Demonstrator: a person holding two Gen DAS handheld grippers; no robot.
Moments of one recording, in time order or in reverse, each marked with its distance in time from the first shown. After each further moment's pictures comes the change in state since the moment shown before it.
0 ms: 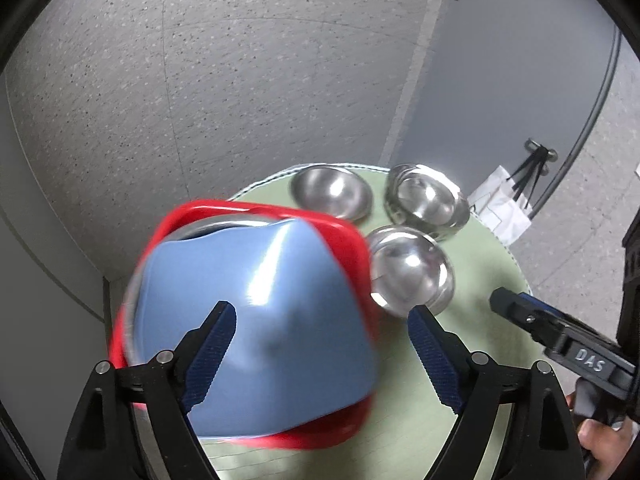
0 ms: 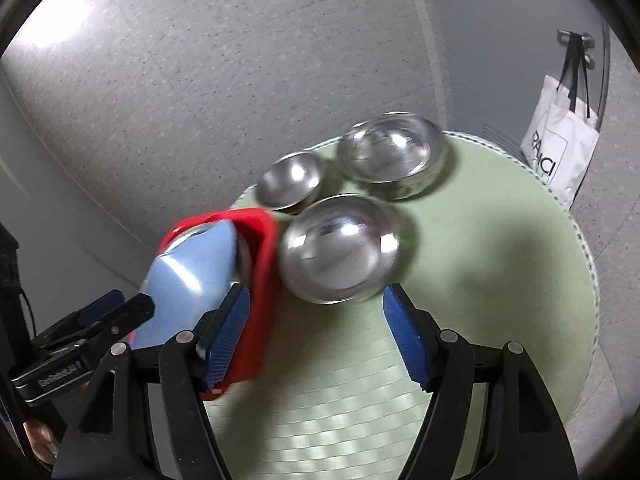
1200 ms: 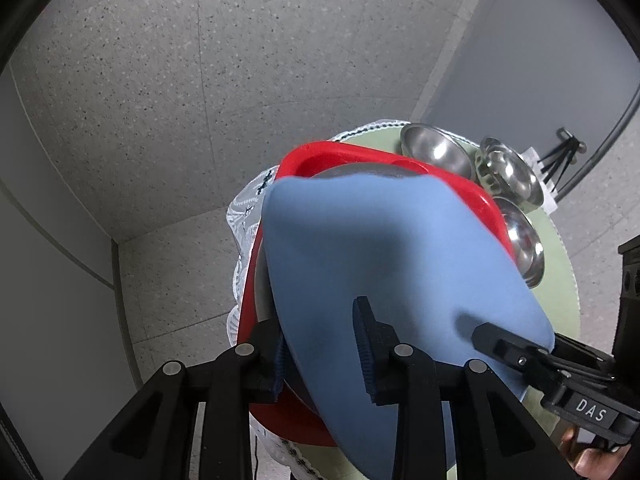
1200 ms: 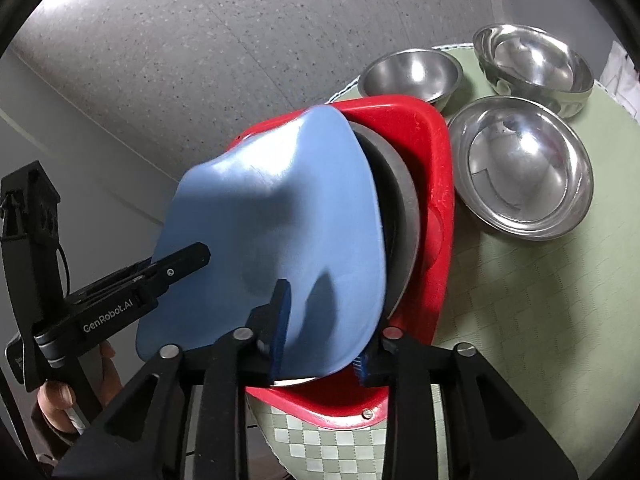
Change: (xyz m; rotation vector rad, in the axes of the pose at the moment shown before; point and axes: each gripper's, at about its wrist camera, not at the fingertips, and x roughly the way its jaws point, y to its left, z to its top) left arm 0.051 0.153 0.020 -0.051 0.166 0.000; right arm 0.103 0.116 -0.043 -0.022 0.234 0.156
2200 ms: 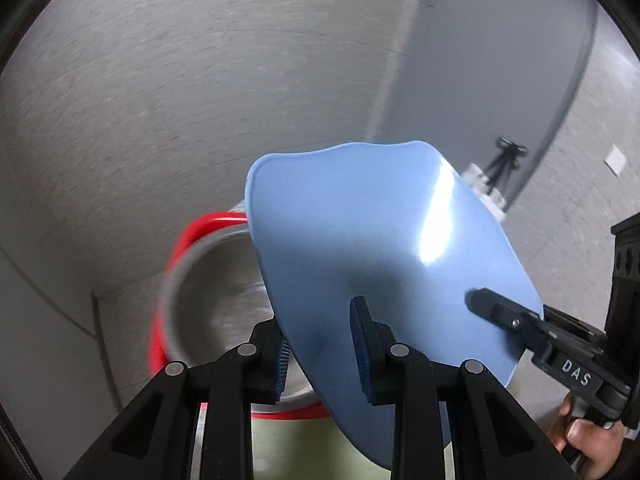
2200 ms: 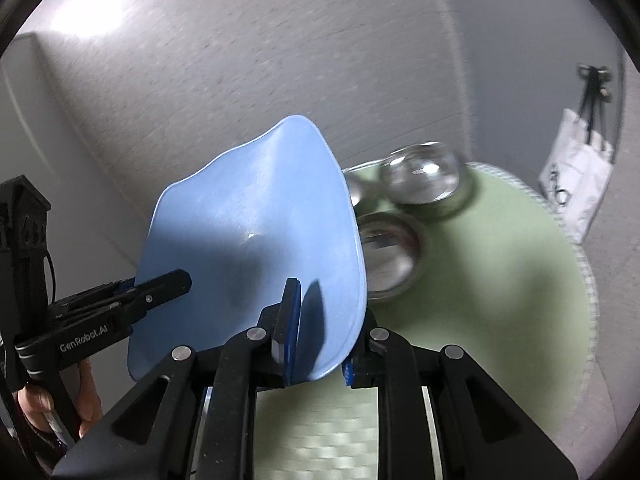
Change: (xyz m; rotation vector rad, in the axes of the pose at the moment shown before) left arm -0.087 -0.053 -0.050 0.101 -0.175 -0.091; right arm -0.133 -0.022 -0.020 -0.109 -0.282 -0.074
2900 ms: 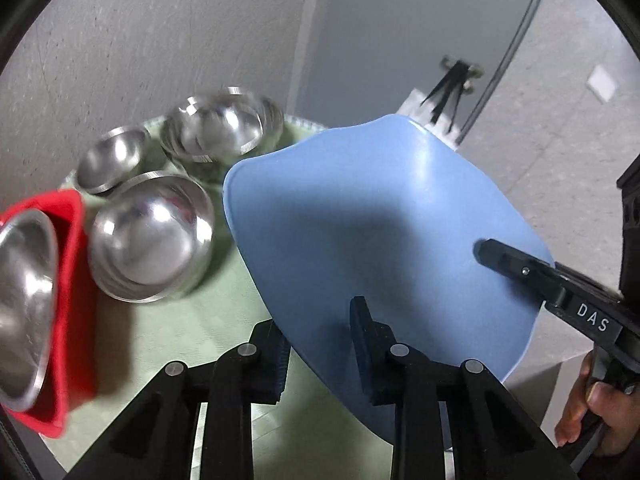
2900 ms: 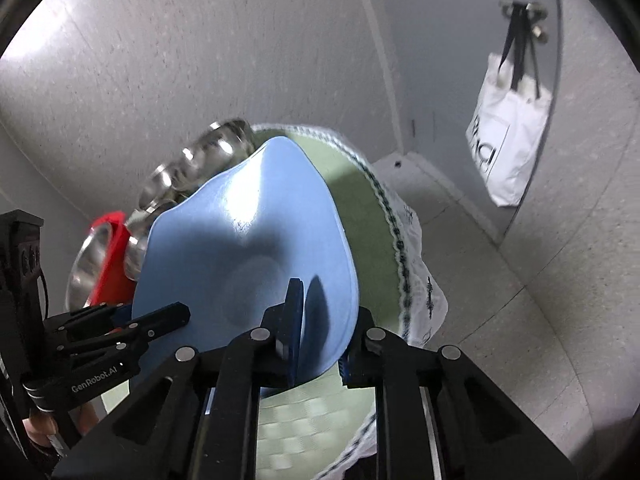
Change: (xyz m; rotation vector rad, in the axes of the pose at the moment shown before) left arm 0.169 -0.273 0.006 0.129 0.171 -0.113; right arm -0.064 -0.262 0.001 0.123 0.061 -0.161
